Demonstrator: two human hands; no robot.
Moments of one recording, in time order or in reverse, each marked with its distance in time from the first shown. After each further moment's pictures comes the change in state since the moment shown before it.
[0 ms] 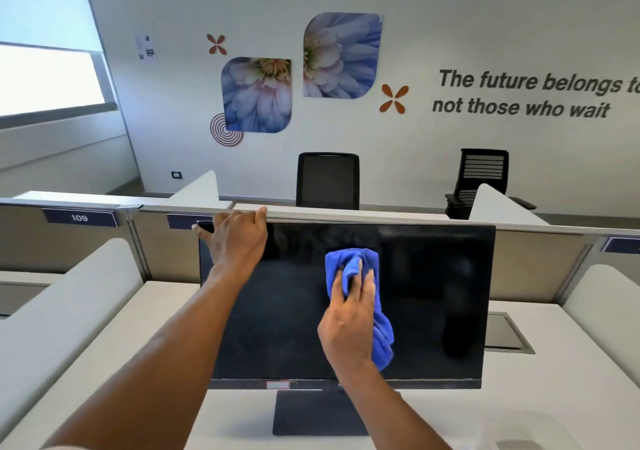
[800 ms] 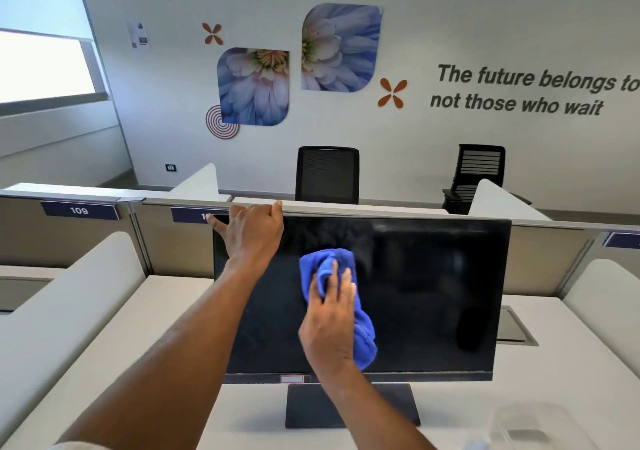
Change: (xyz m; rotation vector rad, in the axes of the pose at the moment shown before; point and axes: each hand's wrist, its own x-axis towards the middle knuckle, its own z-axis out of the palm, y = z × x) left_hand 0.004 -0.007 0.001 -0.038 0.023 0.045; right_hand -0.015 -0.058 0.010 0.056 0.030 -0.087
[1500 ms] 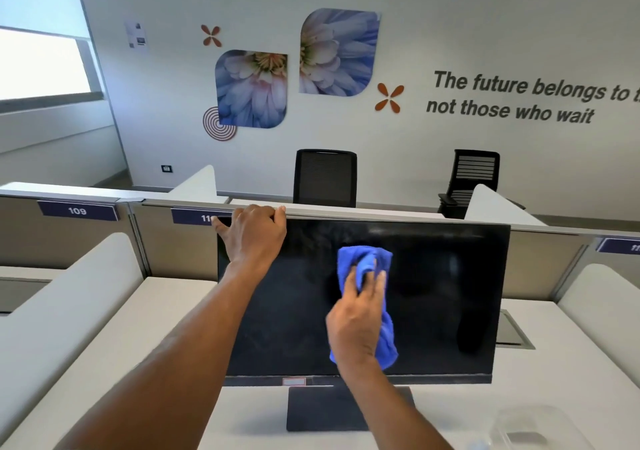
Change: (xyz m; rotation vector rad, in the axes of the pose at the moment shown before) left_hand 0.003 -0.011 0.001 -0.058 0.050 0.041; right_hand 0.013 0.028 -0.004 -0.046 0.041 0.194
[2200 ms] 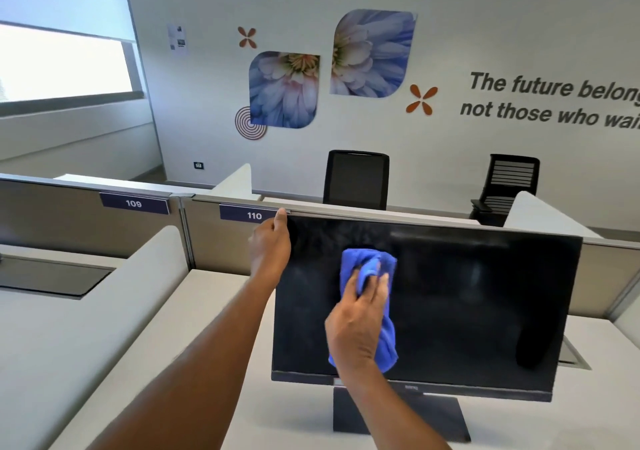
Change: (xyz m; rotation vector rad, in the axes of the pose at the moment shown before) left_hand 0.006 -0.075 -0.018 -0.617 -0.053 -0.371; right_hand -0.022 -0.091 0.017 0.042 -0.104 -0.013
